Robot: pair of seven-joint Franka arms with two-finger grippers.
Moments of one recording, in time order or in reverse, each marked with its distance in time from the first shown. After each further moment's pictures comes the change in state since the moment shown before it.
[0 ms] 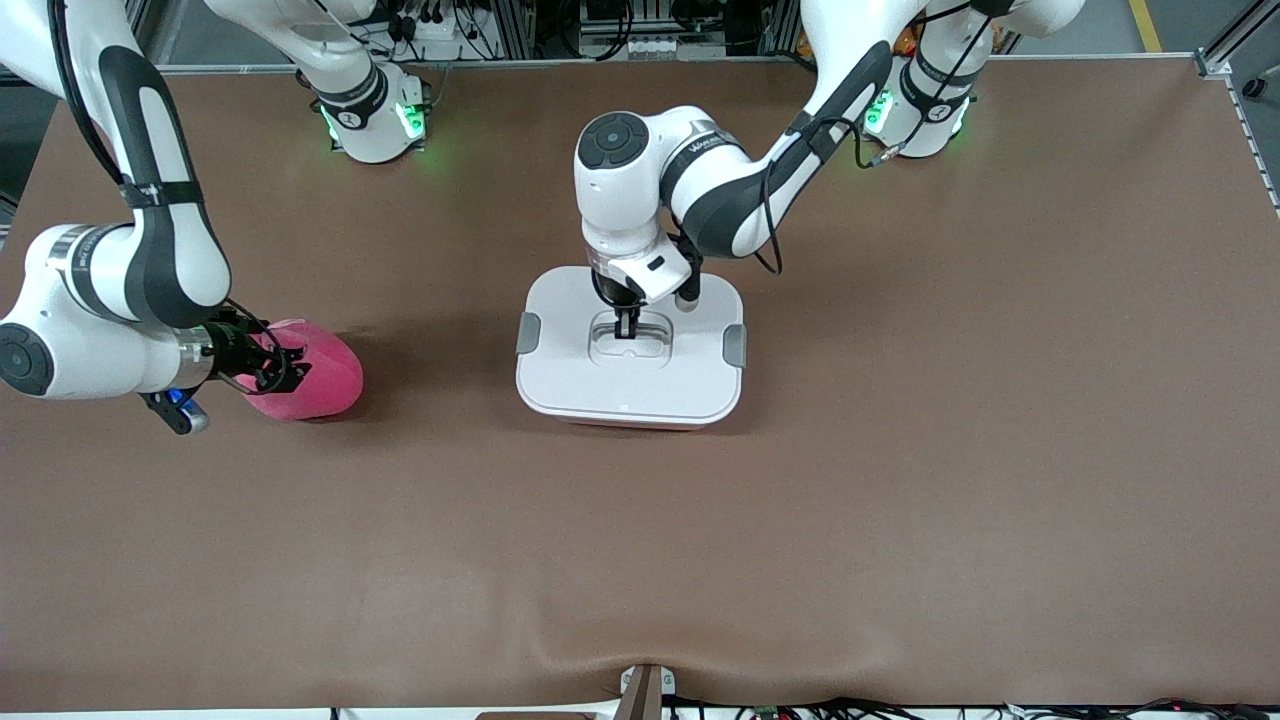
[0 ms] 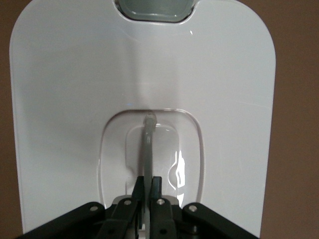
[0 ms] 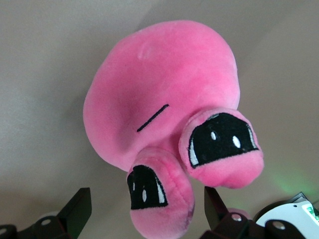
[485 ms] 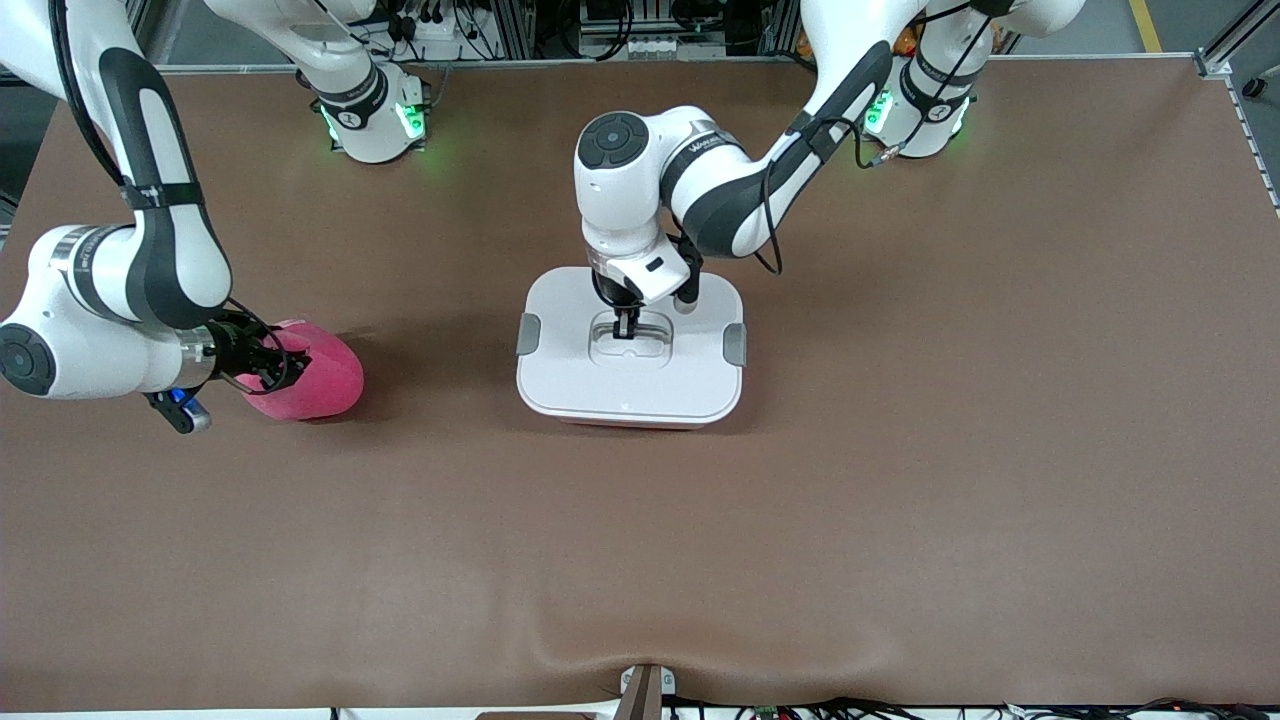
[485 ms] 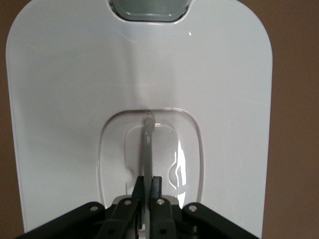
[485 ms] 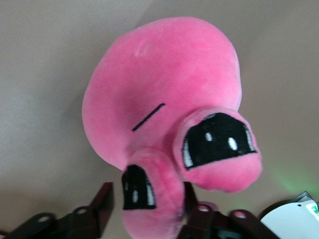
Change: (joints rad) left arm 0.000 0.000 0.000 0.000 0.000 0.000 0.024; right arm -0.001 0.000 -0.001 -0.007 0.019 0.012 0.000
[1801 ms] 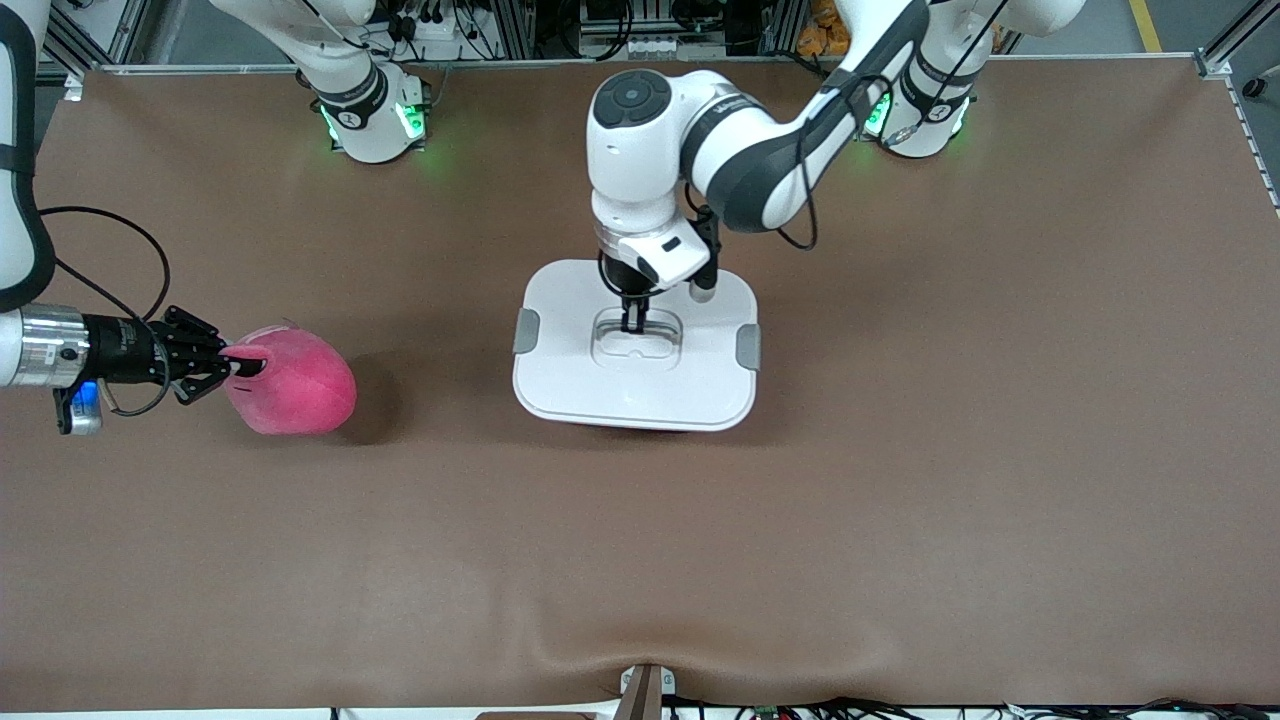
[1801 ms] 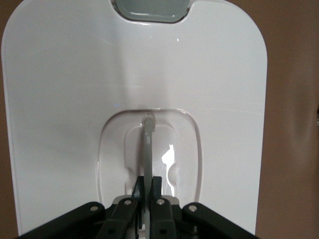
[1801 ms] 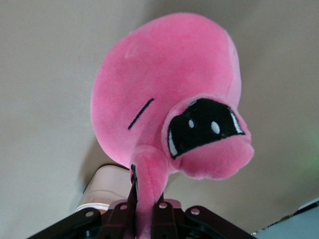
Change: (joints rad) left arm 0.055 -0.100 0.000 0.022 -0.003 -0.050 0.076; right arm -0.126 -0.012 0.001 0.205 0.337 -0.186 0.169
